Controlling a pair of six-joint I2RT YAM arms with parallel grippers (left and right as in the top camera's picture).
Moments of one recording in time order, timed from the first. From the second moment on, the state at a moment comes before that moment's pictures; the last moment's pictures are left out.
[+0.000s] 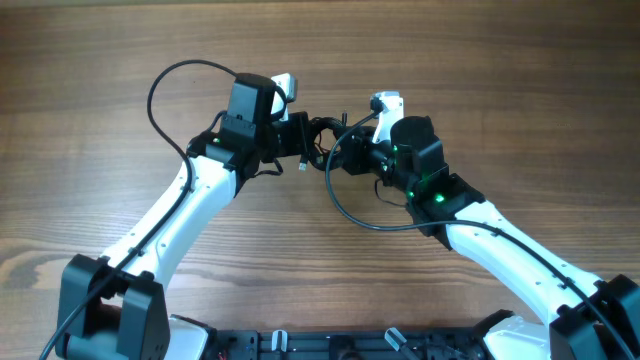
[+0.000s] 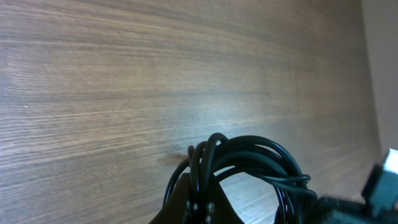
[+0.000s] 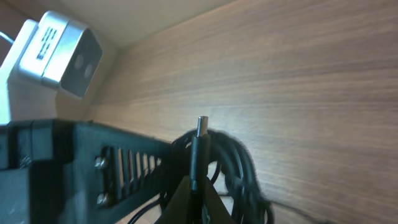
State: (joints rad) left arm -0.36 1.57 1.07 -0.34 0.37 -0.51; right arm 0.53 1.43 0.76 0.23 -0.21 0.62
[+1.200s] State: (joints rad) left arm -0.29 1.57 1.07 -0.25 0.58 -0.51; right arm 0.47 1.21 0.77 0.06 -0.13 0.51
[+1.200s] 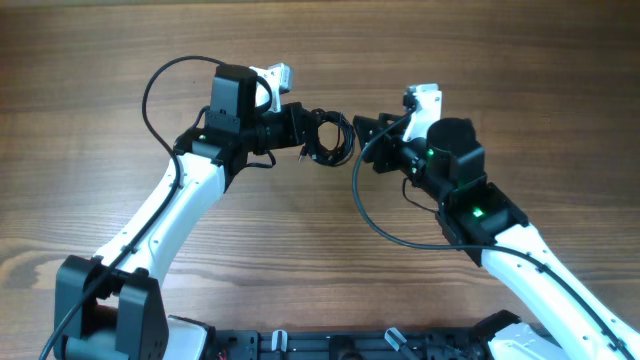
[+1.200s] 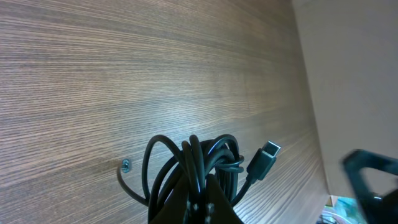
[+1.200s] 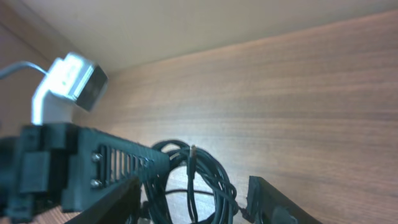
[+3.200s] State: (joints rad) left arm -0.34 1.57 1.07 -0.30 0.52 -0.84; right arm 0.56 1.43 0.77 0.10 -0.19 0.50
